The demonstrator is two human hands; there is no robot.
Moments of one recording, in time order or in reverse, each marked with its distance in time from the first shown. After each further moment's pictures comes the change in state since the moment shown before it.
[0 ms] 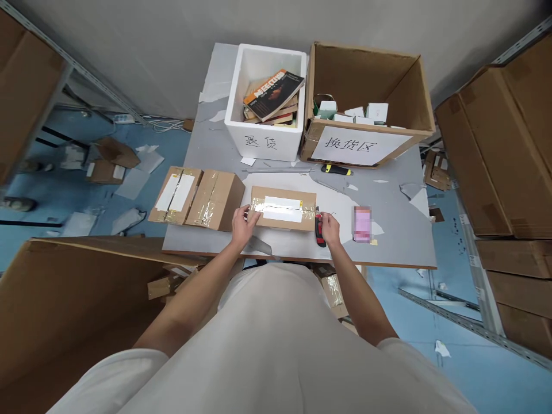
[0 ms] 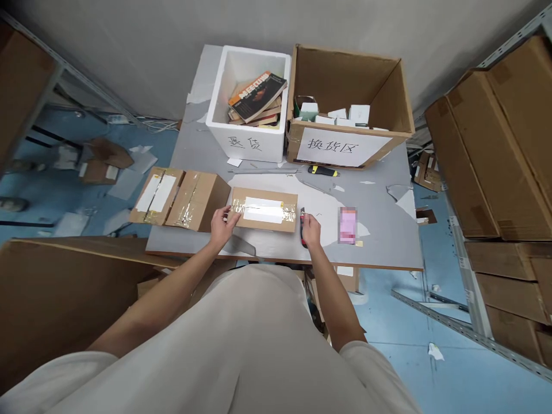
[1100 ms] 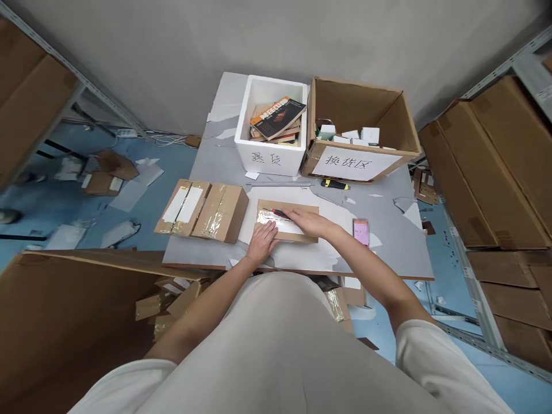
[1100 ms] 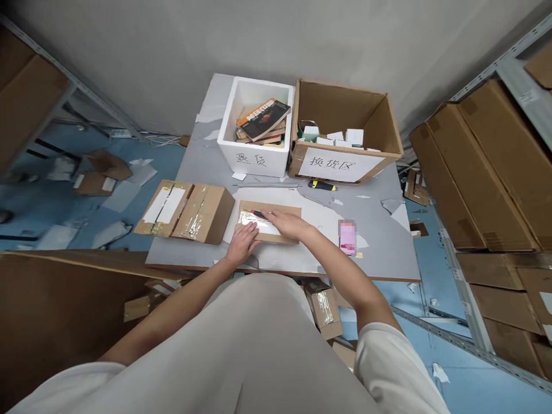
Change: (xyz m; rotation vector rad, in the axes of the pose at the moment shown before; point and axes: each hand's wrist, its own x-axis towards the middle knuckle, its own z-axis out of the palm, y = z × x) left_hand -0.023 0.000 0.018 0.277 -0.178 0.768; right_hand 0.006 -0.161 -0.023 -0.653 -0.707 -0.720
